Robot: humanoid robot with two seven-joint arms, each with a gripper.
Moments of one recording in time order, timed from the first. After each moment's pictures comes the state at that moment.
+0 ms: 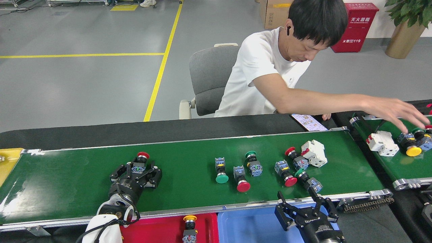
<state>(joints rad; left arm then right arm) -0.35 0.06 0.02 -1.03 -1.65 -0.20 -0.06 0.02 -0.06 0.21 -1.60 1.33 0.09 0.16</state>
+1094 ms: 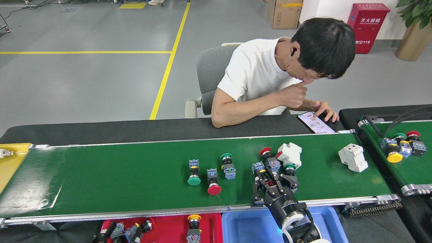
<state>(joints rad) 0.38 0.06 0.21 -1.77 -1.52 -0.27 0.01 -0.14 -0.01 0.30 -1.43 1.39 -0.01 0.12</state>
